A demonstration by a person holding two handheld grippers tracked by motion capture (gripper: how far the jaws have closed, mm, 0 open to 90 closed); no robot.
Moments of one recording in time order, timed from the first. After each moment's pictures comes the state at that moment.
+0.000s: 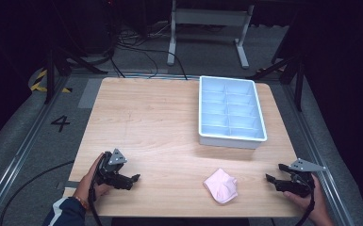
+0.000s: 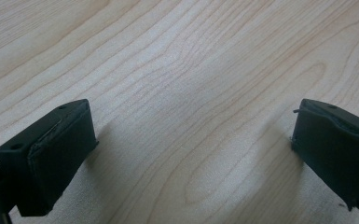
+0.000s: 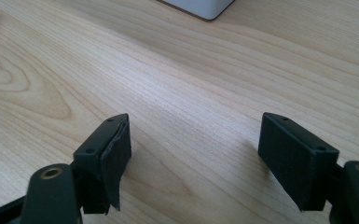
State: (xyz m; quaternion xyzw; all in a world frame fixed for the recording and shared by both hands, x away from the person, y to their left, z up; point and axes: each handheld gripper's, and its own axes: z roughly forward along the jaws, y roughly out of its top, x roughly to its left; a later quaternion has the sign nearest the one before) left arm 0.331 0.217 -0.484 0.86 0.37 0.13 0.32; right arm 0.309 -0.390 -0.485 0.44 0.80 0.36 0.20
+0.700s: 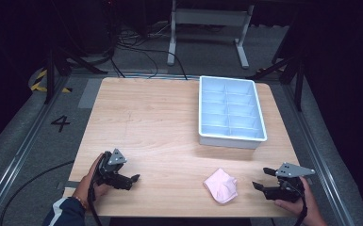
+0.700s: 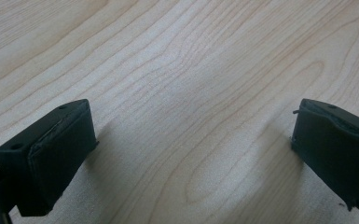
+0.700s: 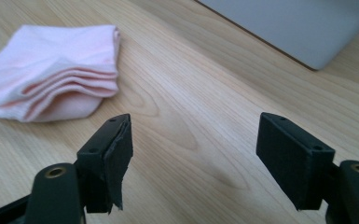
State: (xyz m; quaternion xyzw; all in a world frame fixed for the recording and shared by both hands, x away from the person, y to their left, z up) left arm 0.332 0.219 -0.484 0.86 0.36 0.13 0.33; right arm 0.288 -0.338 -0.458 0.36 0.84 0.38 0.16
